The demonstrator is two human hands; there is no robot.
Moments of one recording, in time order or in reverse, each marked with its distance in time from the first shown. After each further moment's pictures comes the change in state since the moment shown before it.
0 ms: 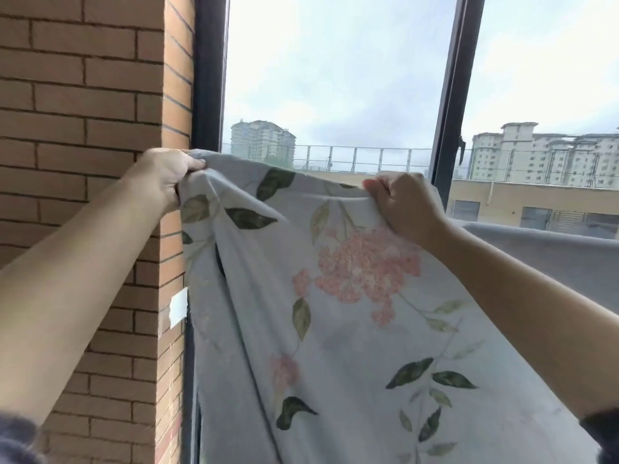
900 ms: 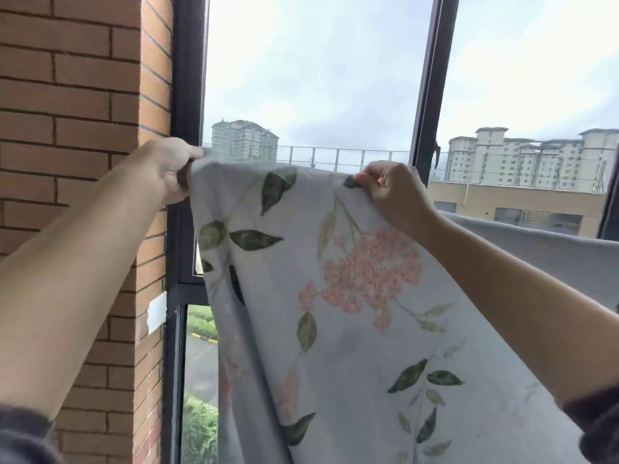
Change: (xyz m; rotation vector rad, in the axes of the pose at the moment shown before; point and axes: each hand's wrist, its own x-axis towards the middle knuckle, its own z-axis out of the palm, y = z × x) left_hand -0.018 0.019 0.032 -0.044 -0.157 -0.047; right_hand 0.002 -0.008 -0.025 0.296 0.039 0.024
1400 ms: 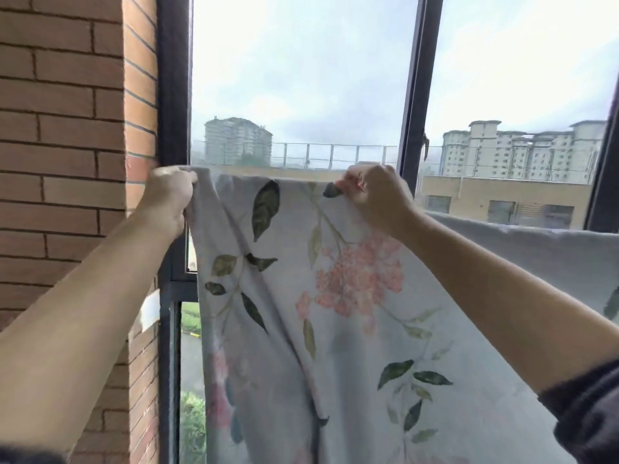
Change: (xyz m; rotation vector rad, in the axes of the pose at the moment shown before) left_hand -0.020 -0.043 0.027 0.093 0.296 0.126; right_hand -0.012 0.010 0.002 -0.139 -0.063 -0.060
